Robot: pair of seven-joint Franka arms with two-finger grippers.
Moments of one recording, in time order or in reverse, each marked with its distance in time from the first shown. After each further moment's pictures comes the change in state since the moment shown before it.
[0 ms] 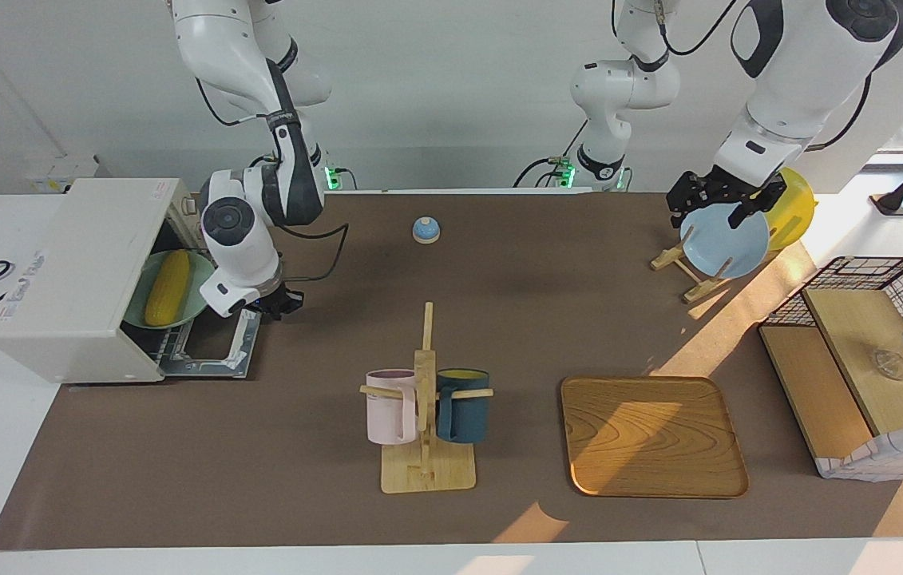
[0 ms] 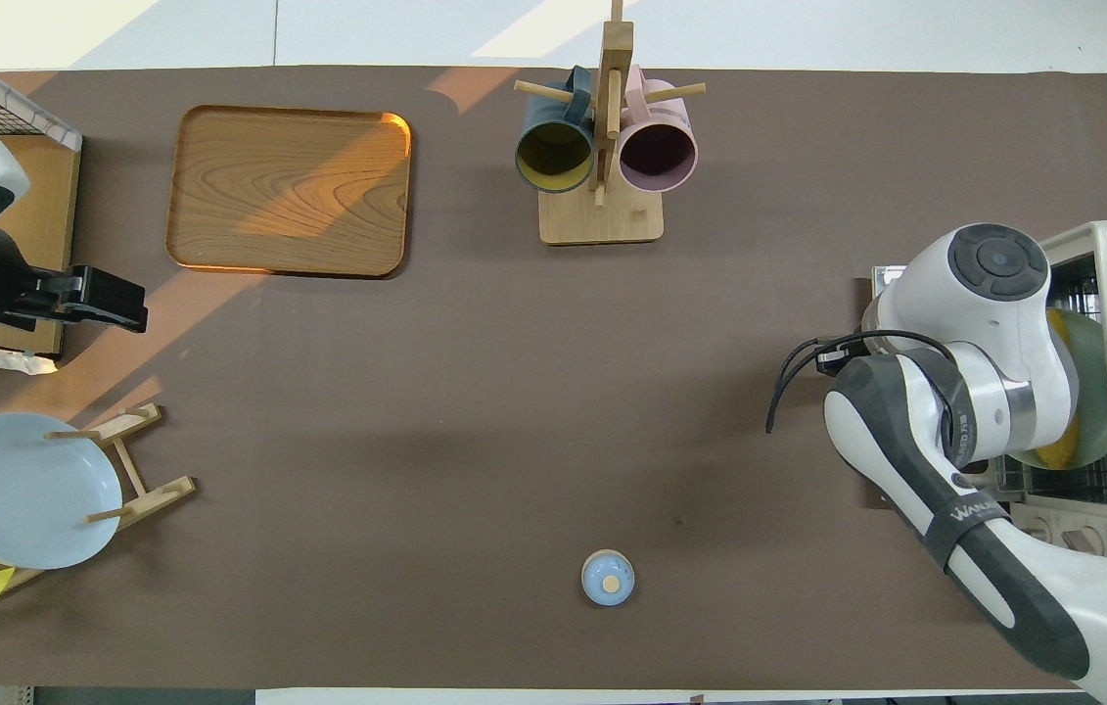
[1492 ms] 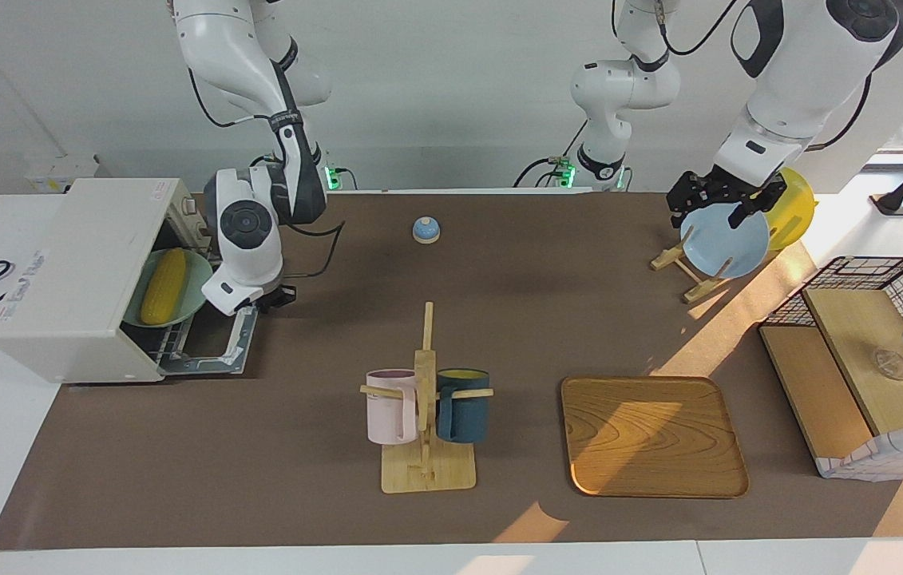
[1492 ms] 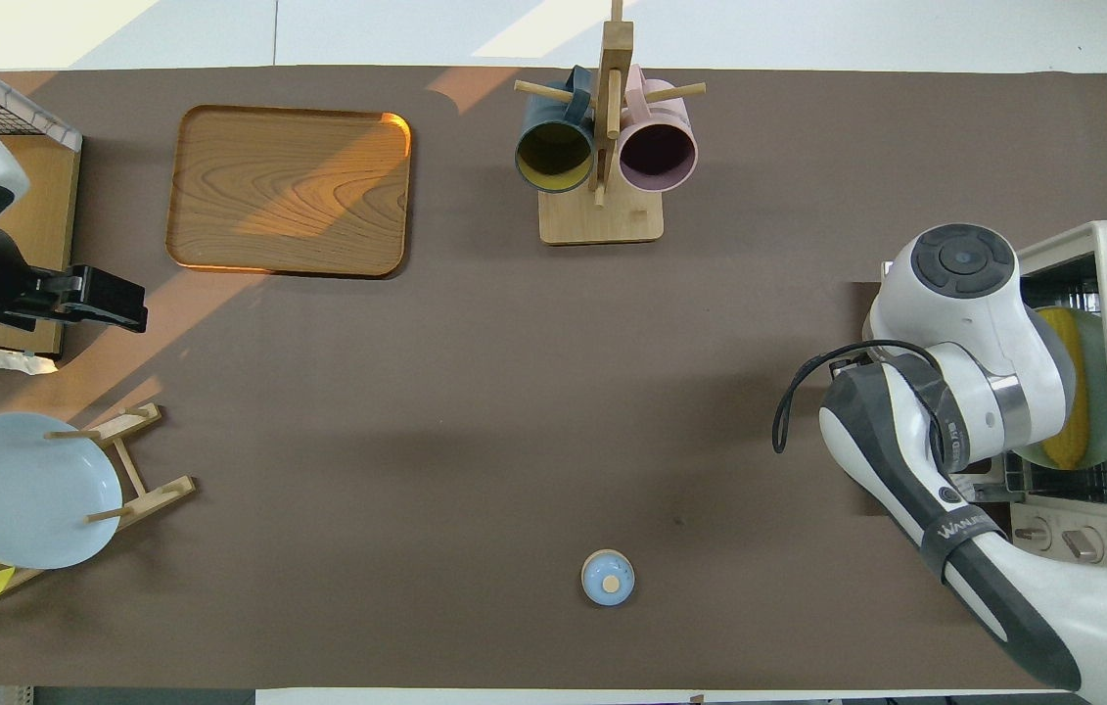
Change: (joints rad) left arm 0.000 0.000 0.000 0.000 0.000 0.000 0.000; right arm 0.003 -0.005 0.021 0.037 -0.158 -0.137 -0.012
